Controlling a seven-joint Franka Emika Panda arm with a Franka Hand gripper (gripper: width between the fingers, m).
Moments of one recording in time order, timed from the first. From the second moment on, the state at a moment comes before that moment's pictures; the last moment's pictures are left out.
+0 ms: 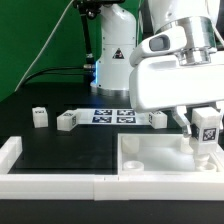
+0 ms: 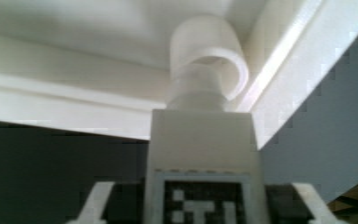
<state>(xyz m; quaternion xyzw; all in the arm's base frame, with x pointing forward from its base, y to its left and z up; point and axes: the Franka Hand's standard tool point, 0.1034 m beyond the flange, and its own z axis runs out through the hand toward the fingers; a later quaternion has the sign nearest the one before) 0.622 0.109 0.077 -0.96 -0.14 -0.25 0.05</state>
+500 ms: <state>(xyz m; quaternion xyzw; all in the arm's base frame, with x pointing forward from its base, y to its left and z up) 0.625 0.112 0.077 -0.96 -0.14 -0.25 0.05</state>
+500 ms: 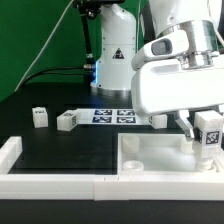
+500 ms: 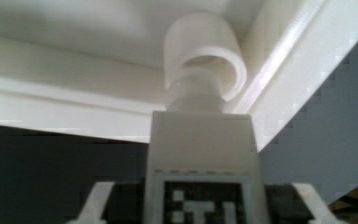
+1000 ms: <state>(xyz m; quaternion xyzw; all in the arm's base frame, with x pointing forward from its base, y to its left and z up) 0.625 0.120 0.076 -0.95 -0.14 -0.27 0.05</state>
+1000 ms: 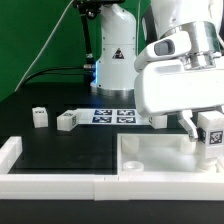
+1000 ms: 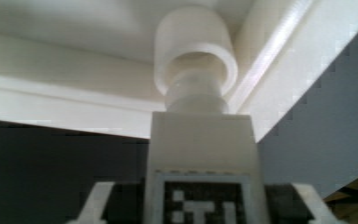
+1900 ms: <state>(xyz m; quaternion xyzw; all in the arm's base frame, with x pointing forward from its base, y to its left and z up) 0.611 0.122 0.077 -0.95 -0.15 -0.28 0.04</state>
